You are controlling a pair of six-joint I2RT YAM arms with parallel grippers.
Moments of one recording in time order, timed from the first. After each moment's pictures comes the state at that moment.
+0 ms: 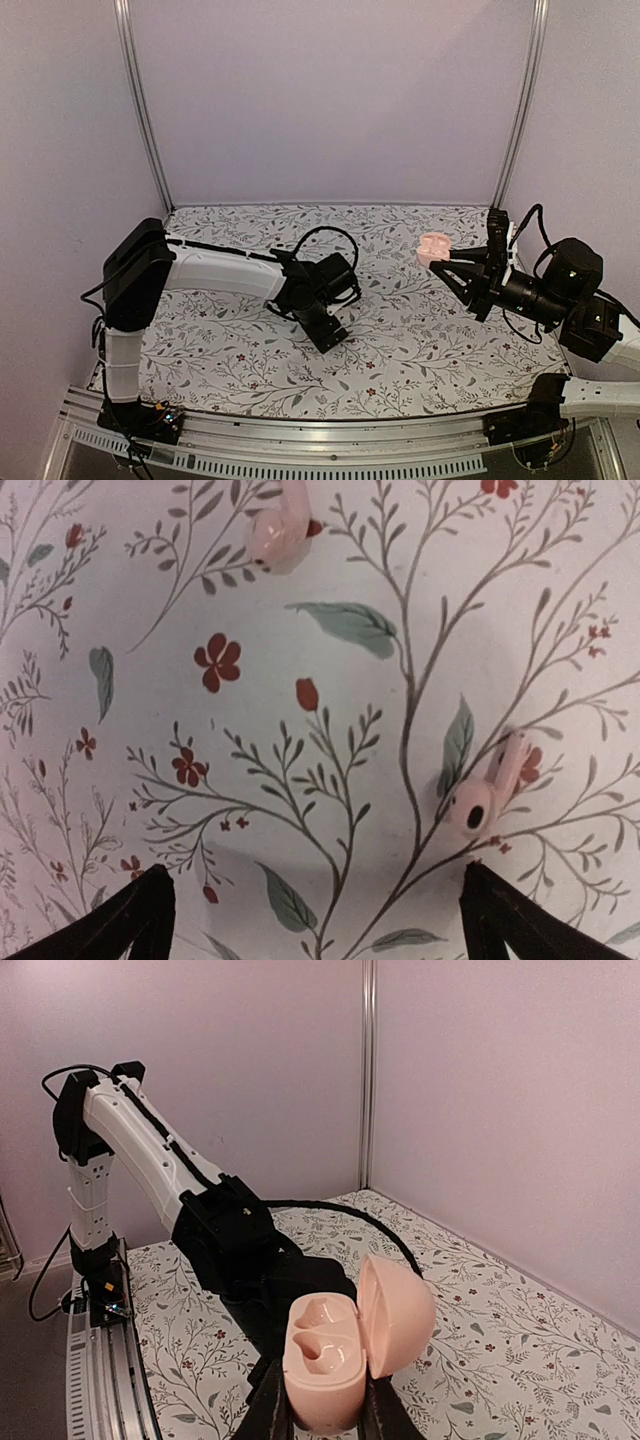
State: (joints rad) left arm -1.04 2.11 1.49 -0.63 -0.20 -0.04; right arm 0.93 0.63 0.58 0.07 -0.09 0.01
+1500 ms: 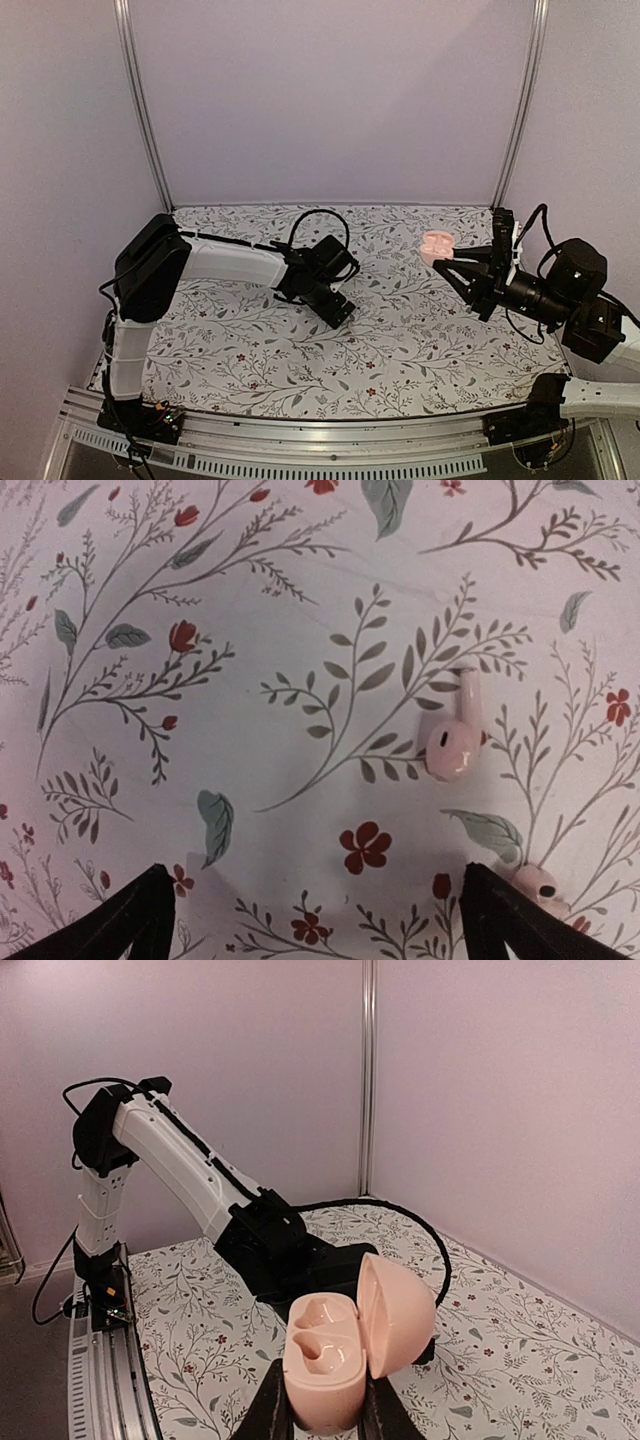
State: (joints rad) left arm -0.94 2.16 1.50 -0.43 -0.19 -0.10; right arm 0.93 0.61 0.58 0.07 -0.09 0.01
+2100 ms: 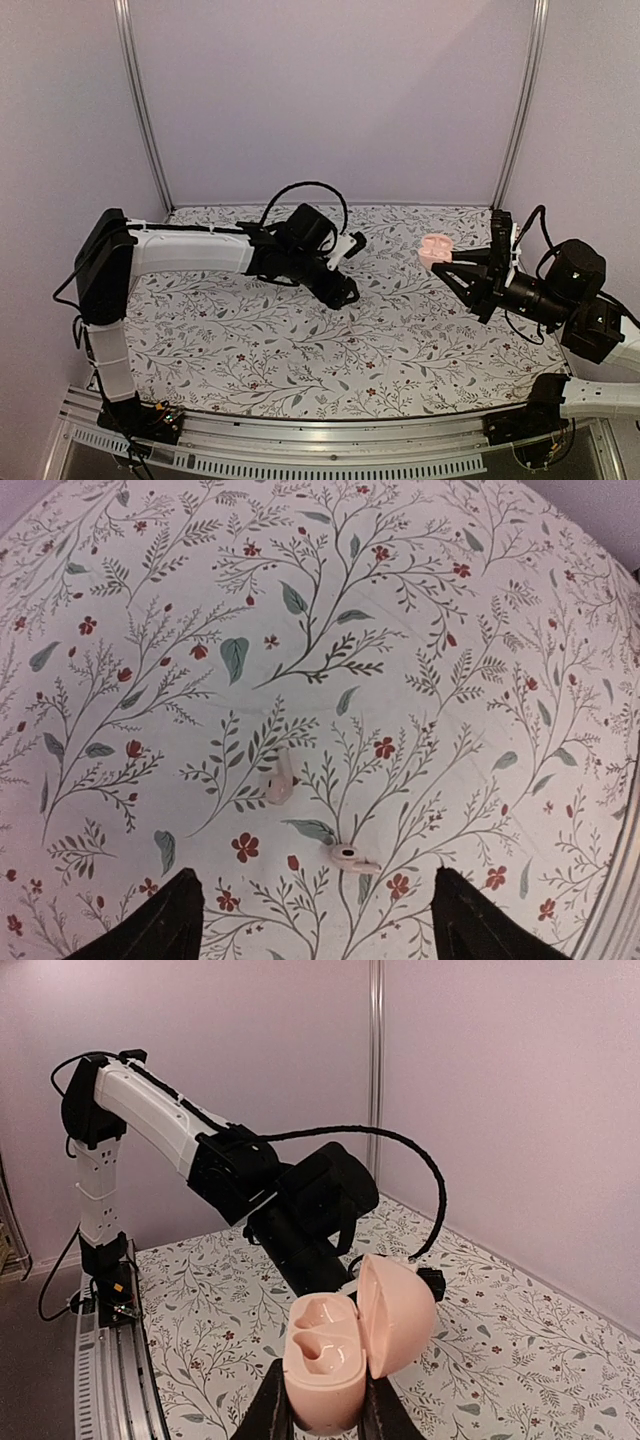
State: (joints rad) left arm -0.91 1.93 1.39 -0.31 0.11 -0.03; right arm 0.93 0.61 0.58 0.07 -0.11 0.02
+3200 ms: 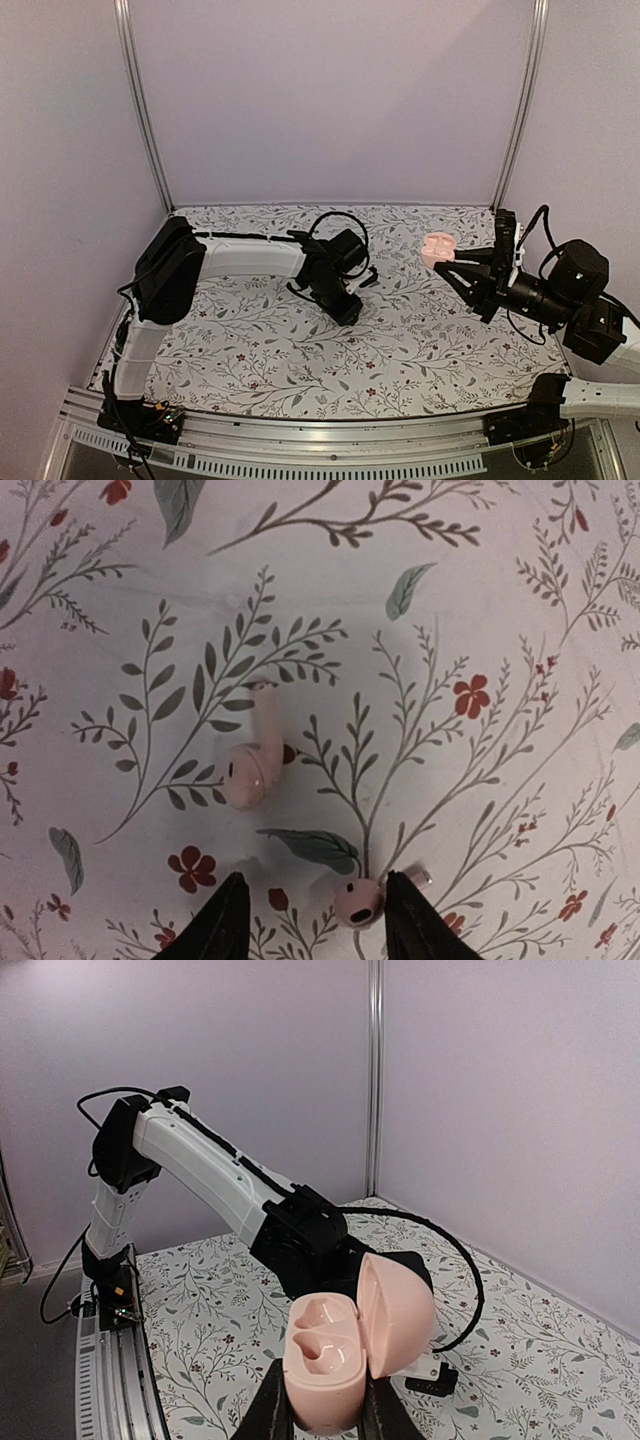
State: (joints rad) left arm -0.96 2.28 1.76 -0.68 0.07 -0.09; right arm 0.93 0.60 0.58 0.06 -0.11 0.02
